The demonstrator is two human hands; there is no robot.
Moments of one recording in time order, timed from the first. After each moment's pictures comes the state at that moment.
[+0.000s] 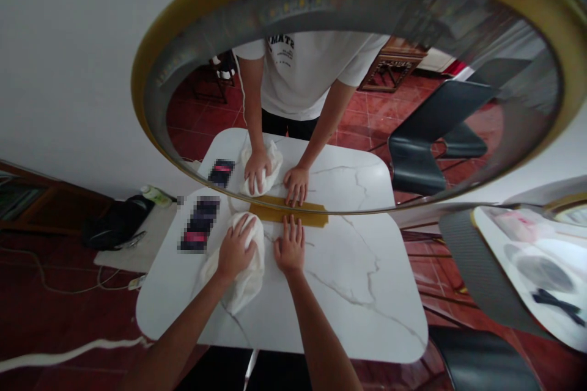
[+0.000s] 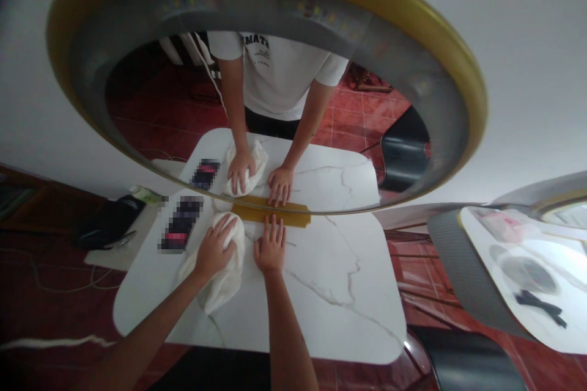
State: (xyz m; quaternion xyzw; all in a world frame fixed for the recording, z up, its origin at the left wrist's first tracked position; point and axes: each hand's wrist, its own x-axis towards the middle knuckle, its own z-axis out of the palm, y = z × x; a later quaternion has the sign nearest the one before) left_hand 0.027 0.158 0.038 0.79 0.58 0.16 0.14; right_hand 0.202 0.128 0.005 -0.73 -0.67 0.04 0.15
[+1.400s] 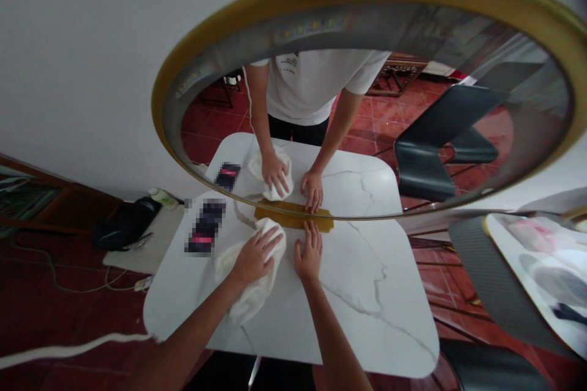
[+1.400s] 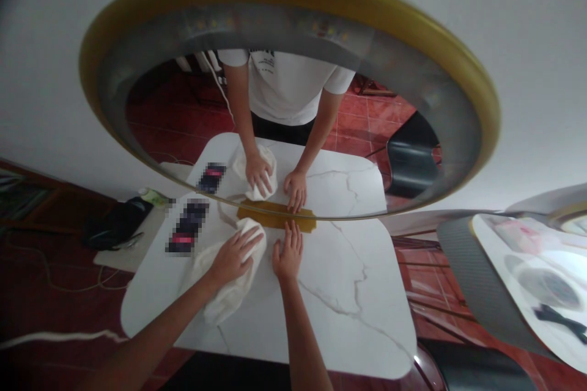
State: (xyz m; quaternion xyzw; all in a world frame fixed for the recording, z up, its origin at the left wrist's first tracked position) left_hand 0.045 0.156 0.043 0.90 0.40 0.09 0.13; right_hand 0.235 0.124 0.001 -0.73 -0.62 0.06 0.29
